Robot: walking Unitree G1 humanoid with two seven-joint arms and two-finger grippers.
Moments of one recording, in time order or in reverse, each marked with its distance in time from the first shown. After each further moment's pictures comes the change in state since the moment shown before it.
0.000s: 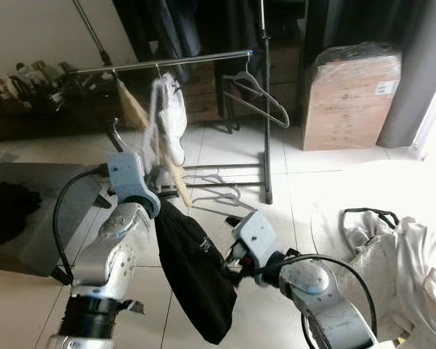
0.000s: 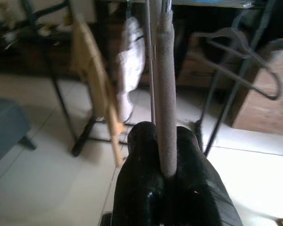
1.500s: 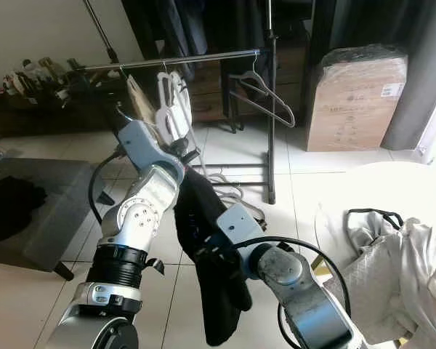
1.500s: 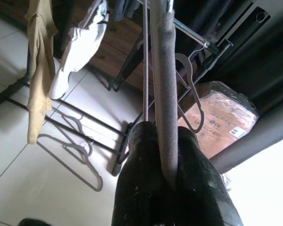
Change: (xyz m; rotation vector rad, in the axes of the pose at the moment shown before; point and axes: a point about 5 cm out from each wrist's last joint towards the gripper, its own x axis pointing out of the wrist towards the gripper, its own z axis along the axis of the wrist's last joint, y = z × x) left arm 0.022 -0.059 0.032 -0.457 0.079 -0.147; right arm 0.015 -0.006 0.023 0.023 0.153 -0.370
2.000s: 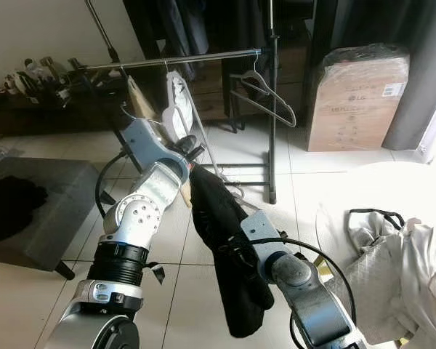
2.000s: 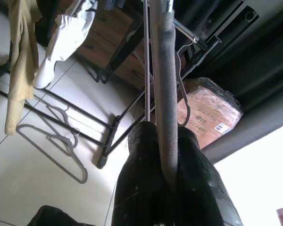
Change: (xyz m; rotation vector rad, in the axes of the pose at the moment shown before) left arm 0.000 -0.008 -0.002 -0.060 0.038 -0.039; right arm 0.018 -0.018 -0.040 0.157 0.086 -0.094
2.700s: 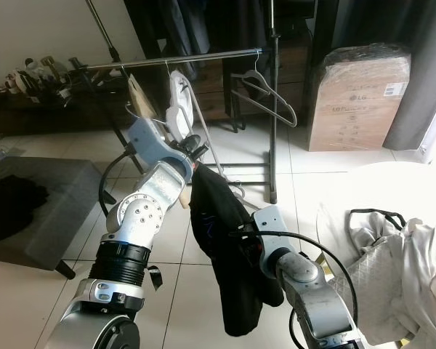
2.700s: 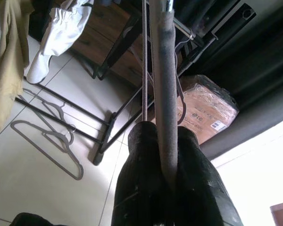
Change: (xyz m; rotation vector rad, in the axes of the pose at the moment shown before) left arm -0.001 -0.007 -0.003 -0.012 0.020 -0.015; right arm 0.003 -0.005 0.004 0.128 -0.098 0.031
